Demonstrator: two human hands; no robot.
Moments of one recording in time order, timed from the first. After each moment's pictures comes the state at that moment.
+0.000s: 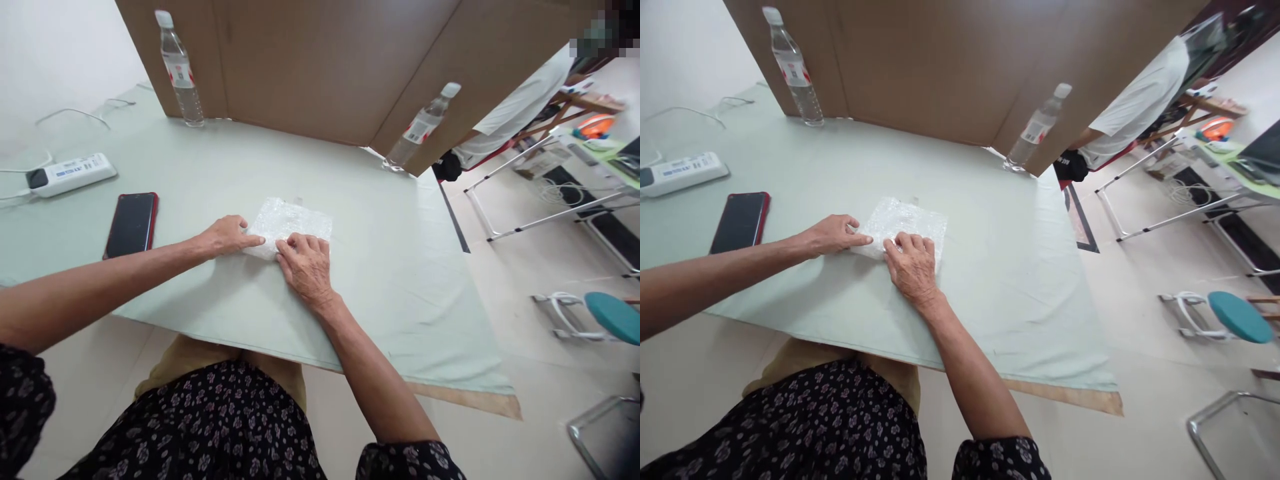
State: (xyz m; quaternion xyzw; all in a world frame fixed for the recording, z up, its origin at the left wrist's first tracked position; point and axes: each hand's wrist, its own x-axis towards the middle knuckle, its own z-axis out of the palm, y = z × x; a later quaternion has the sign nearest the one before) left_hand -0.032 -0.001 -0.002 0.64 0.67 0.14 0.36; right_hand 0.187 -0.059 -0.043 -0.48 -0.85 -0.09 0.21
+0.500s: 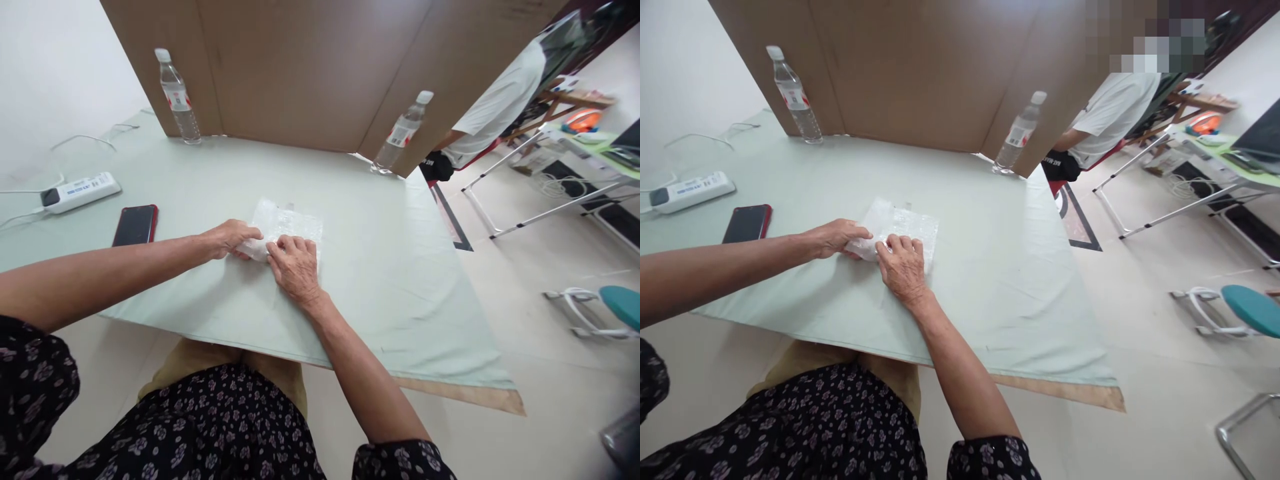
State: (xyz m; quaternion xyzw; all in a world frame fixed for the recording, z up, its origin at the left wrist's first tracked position) left_hand -0.002 0.003 0.002 0.53 0.62 0.22 0.54; right_hand 0.184 -0.060 -0.044 -0.47 -0.85 -0.10 0.22
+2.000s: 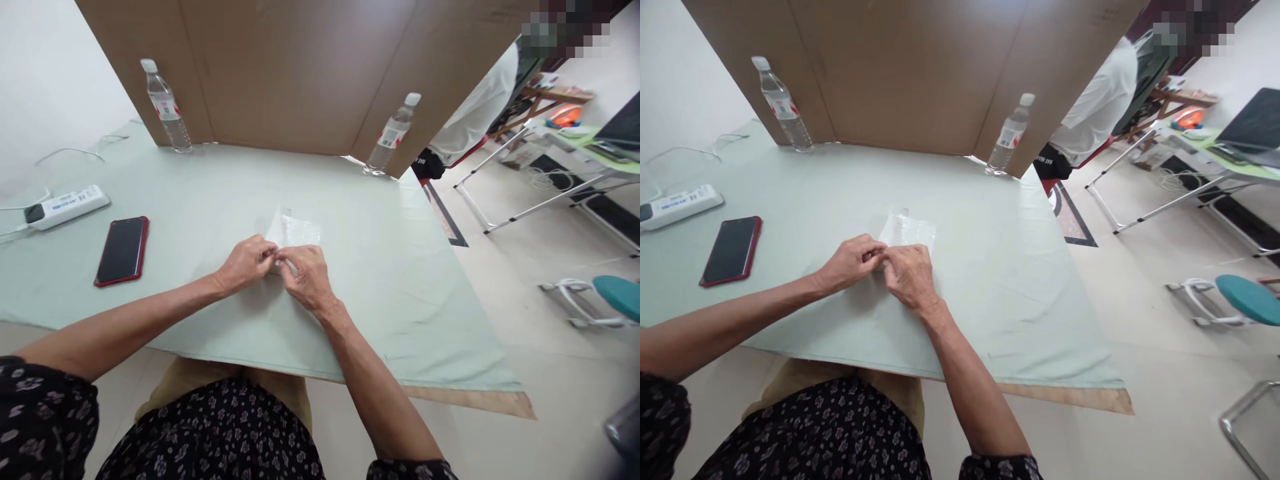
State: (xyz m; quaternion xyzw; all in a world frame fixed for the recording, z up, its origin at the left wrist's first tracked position) left_hand 0.030 -0.027 -0.019 0.79 0.48 0.29 0.24; right_hand 0.207 -0.063 -0.023 -0.49 -0.80 0.07 0.34
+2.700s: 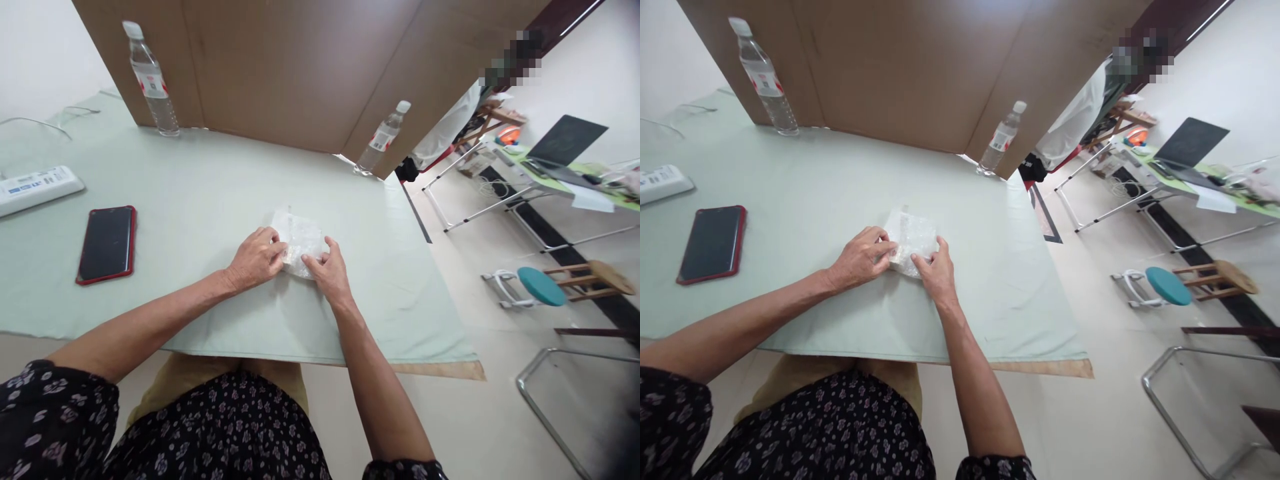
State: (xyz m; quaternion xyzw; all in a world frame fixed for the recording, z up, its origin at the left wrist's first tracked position) left_hand 0.033 -0.025 -0.037 0.87 0.39 0.28 0.06; right_hand 0.233 -0.063 -0.042 -0.68 -0.52 0.32 0.40
